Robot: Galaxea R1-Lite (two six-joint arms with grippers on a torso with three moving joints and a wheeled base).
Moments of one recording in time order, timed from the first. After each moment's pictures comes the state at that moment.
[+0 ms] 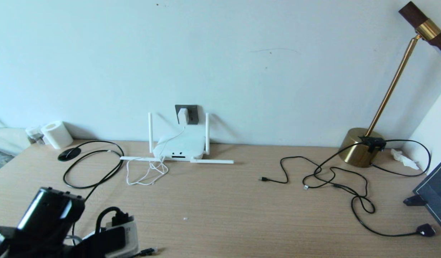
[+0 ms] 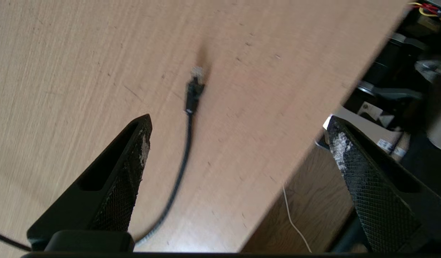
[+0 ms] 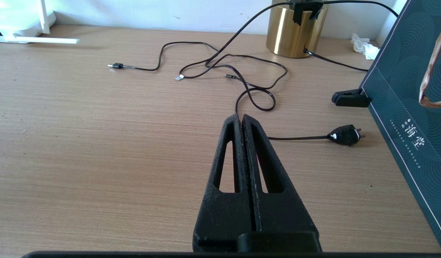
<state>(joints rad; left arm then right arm) -0.29 1.39 -0.45 0.04 -0.18 0.85 0.00 0.00 0.00 -0.01 0.01 0.00</state>
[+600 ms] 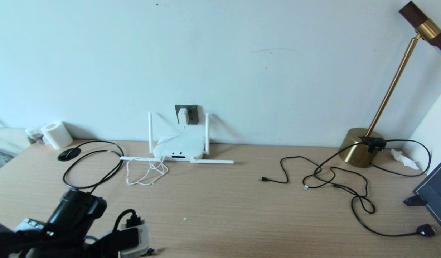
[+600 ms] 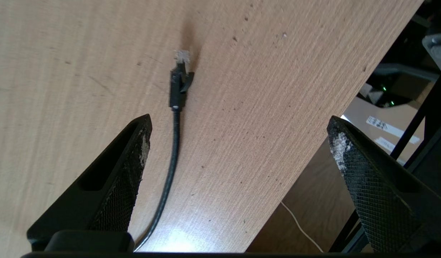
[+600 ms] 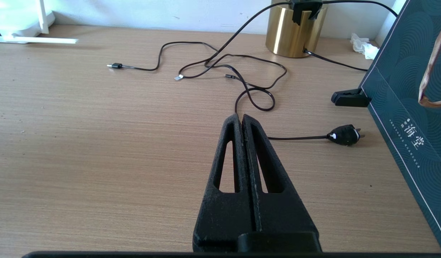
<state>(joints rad) -0.26 1.55 -0.45 0.02 -0.18 0.90 0.00 0.00 0.00 -0.01 0.01 0.00</state>
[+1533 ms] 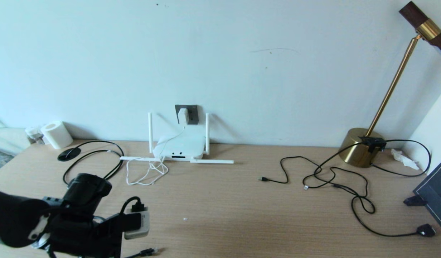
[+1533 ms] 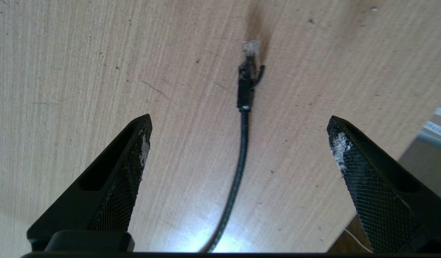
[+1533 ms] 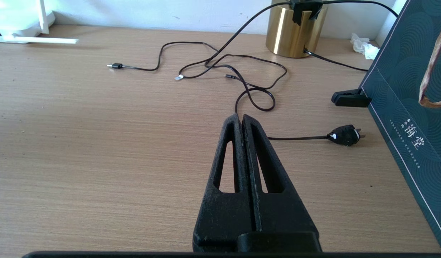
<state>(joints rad) -0.13 1.71 -0.58 0.02 -0.21 1.14 0.00 0.00 0.00 -0.01 0.01 0.00</state>
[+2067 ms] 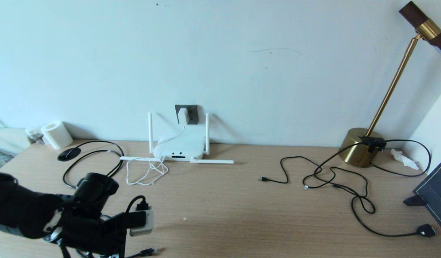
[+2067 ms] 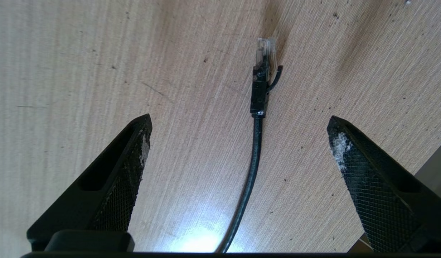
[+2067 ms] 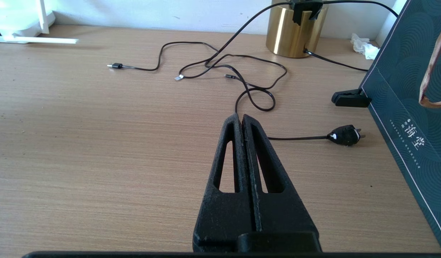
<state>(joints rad) -0.12 1.79 -0.61 0.02 -0.20 1.14 0.00 0.00 0.00 -0.01 0.01 0.00</state>
